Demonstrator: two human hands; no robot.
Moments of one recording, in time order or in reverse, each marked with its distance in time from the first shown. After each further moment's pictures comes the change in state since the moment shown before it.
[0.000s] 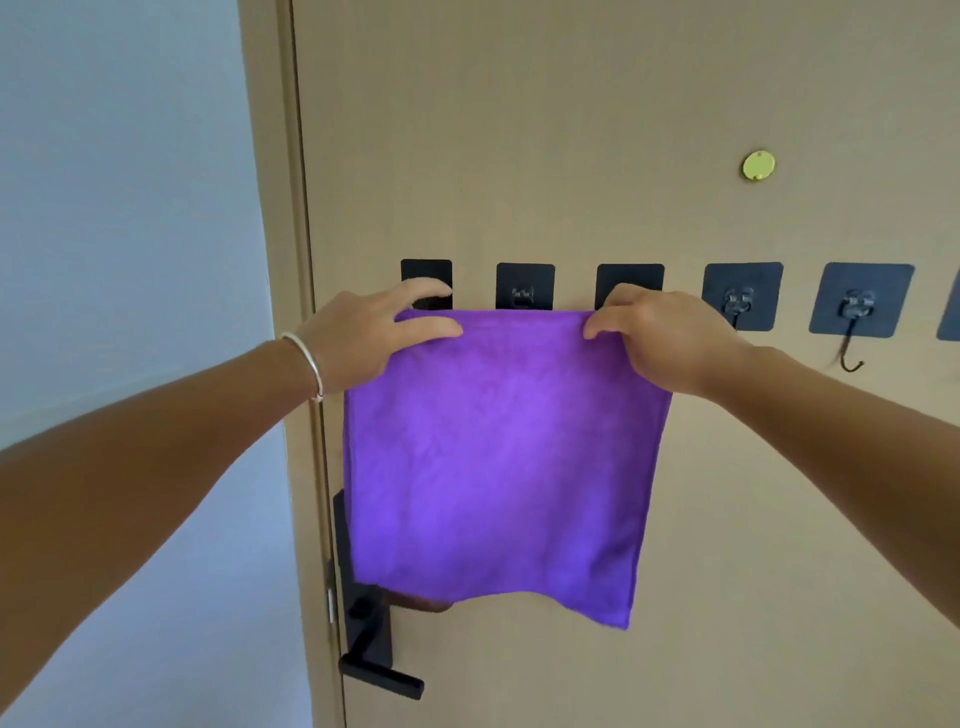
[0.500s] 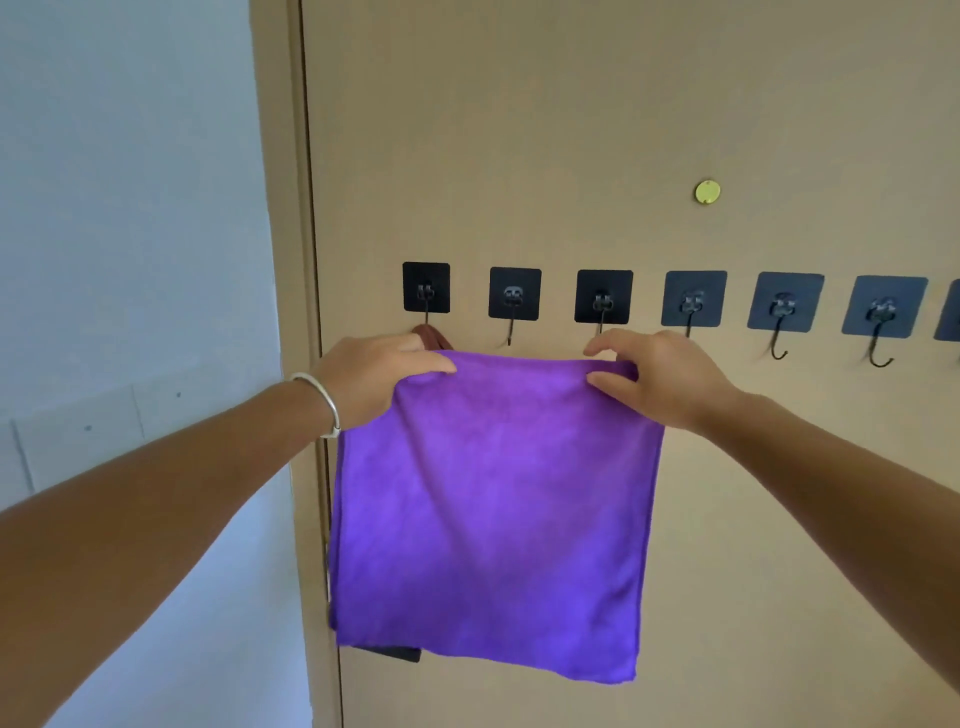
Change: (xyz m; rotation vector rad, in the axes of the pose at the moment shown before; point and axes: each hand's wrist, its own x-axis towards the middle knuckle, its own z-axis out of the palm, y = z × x) left_hand -0.036 0.044 -0.017 -0.348 -0.065 -0.251; right_hand -0.062 -0.045 -0.029 0.210 0.001 0.240
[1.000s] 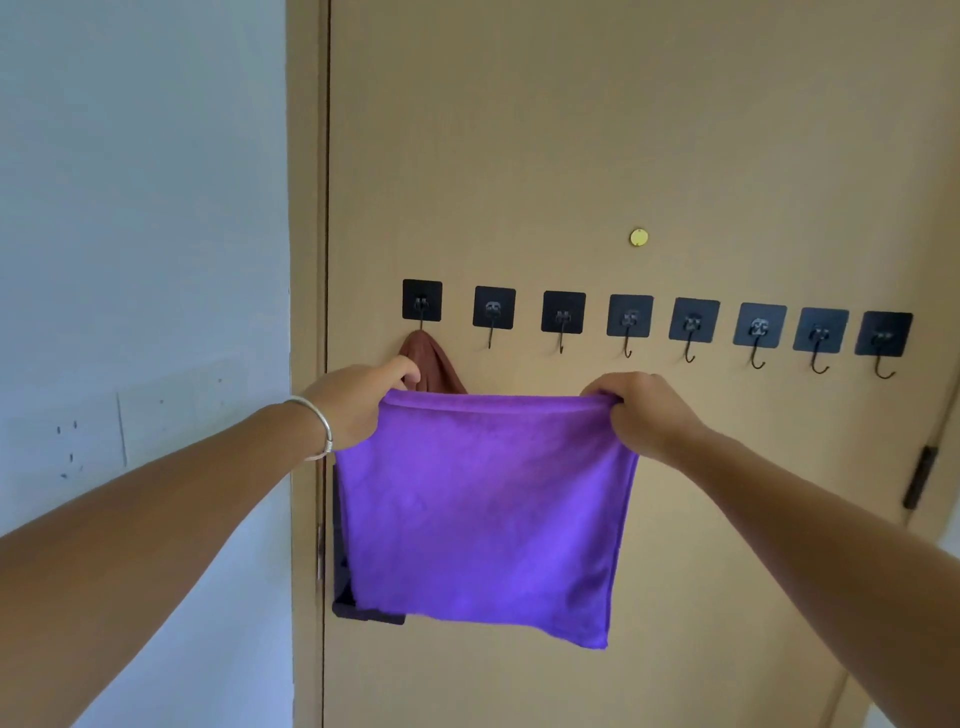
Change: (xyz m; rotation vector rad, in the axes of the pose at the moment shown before) left_hand -0.070 0.036 -0.042 -0.192 -0.163 -0.247; right_hand -0.083 -0.070 -0.055 0.162 -0.090 0.341
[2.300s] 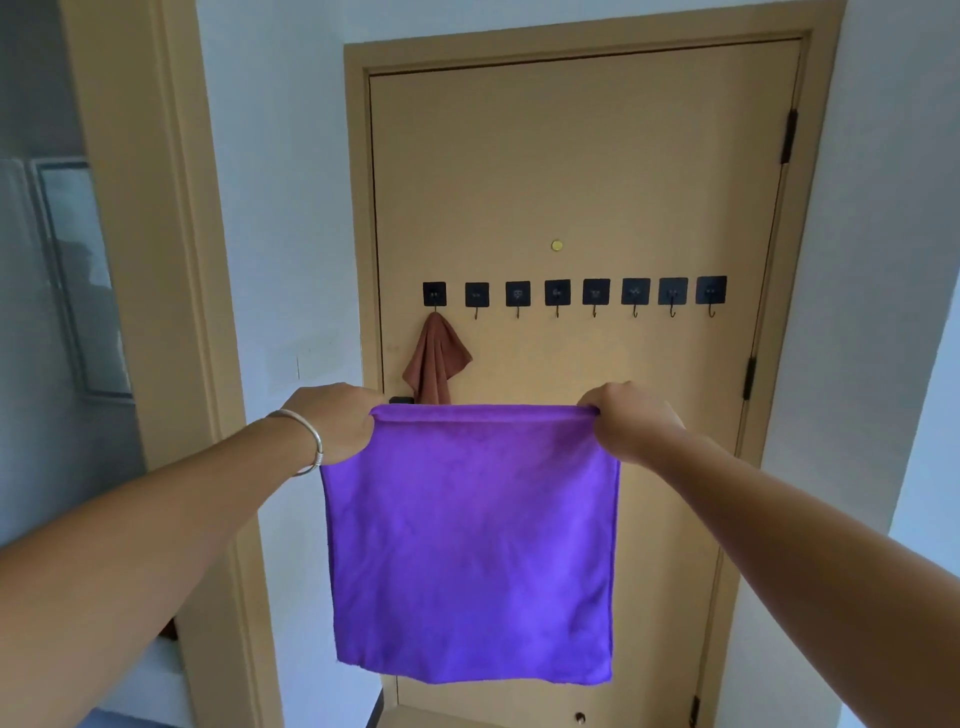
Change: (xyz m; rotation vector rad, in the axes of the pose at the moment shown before) left_hand -0.358 0.258 -0.152 0.394 -0.094 -0.206; right_hand -0.368 -0.079 -0.179 -0.243 -0.091 0.012
